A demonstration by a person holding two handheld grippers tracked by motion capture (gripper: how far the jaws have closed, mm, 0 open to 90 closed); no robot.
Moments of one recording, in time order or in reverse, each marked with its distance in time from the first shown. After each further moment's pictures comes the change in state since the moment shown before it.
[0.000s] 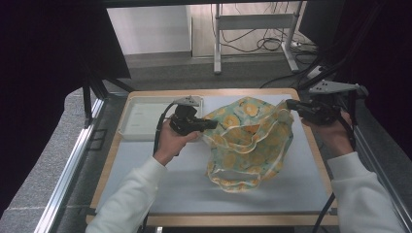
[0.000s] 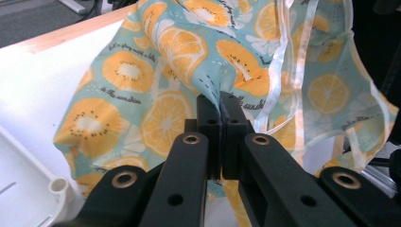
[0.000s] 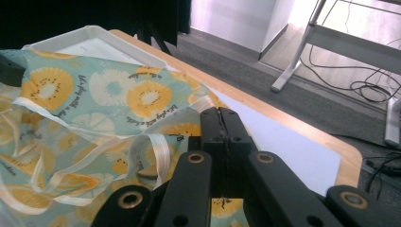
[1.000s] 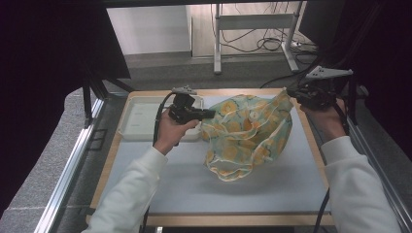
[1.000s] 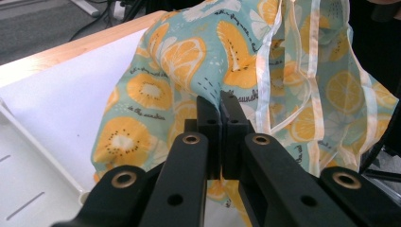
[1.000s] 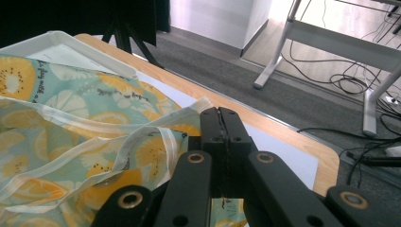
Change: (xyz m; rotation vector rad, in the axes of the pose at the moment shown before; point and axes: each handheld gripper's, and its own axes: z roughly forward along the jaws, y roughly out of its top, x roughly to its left) left arm 0.023 0.019 0.001 -0.008 0.030 -0.043; right arm -0.025 0.017 0.028 0.019 -0.072 0.032
